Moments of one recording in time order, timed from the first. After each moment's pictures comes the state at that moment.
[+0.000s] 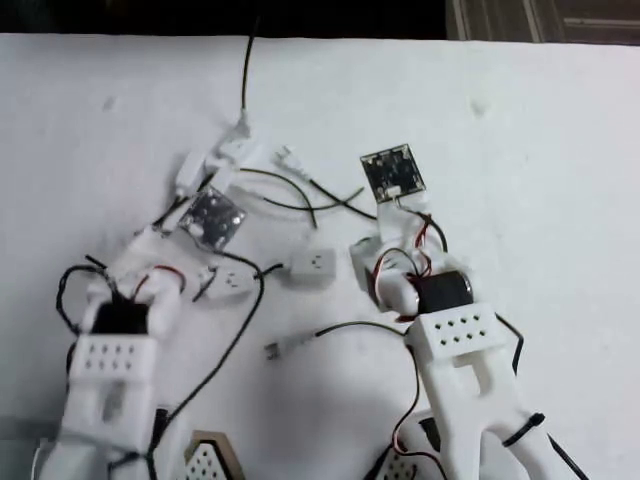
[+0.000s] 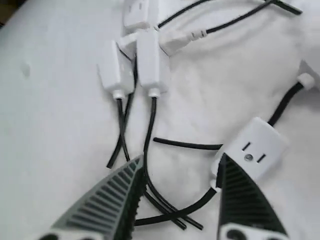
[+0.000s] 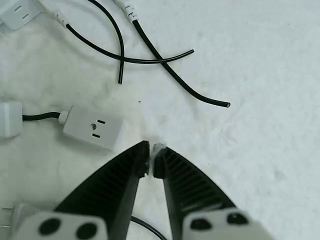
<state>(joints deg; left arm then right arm) -4.5 -48.5 67.7 42.2 -39.4 -17.1 -41.8 52.9 49.5 6.4</state>
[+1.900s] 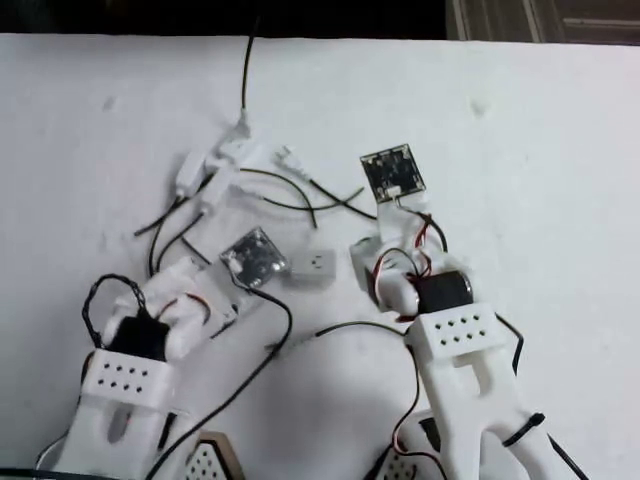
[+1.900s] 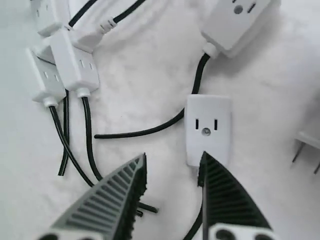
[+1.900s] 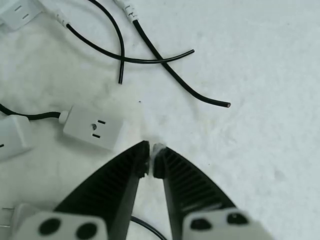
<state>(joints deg) 4.4 -58.3 73.0 53.0 -41.4 -17.1 -41.8 52.9 49.5 6.4</state>
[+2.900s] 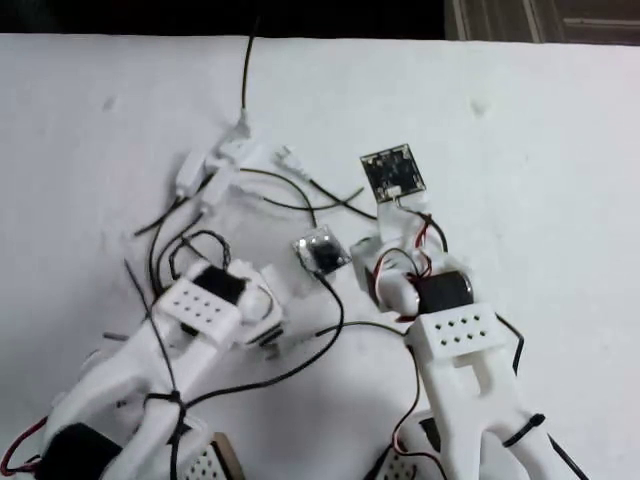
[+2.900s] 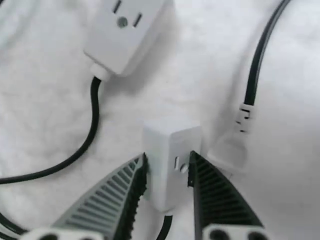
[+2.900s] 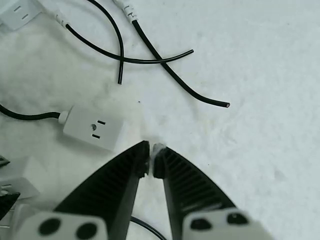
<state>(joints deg) 22.7 -26.6 58.5 55.7 -29.1 -17.1 -41.8 52.9 49.5 6.4</state>
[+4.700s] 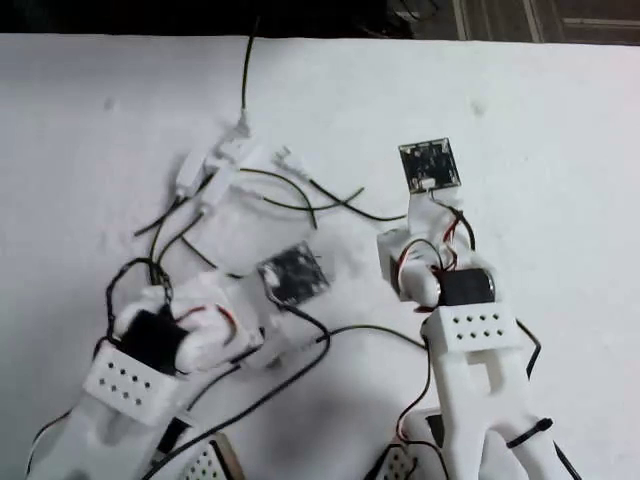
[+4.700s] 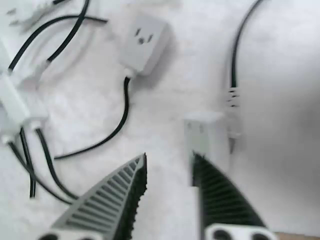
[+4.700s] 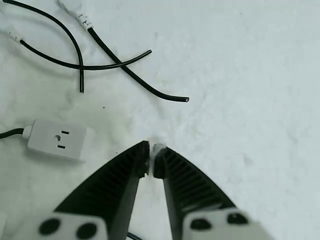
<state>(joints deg) 19.6 -58.4 57.2 76.8 -35.5 -9.6 -41.8 52.1 49.5 6.4</state>
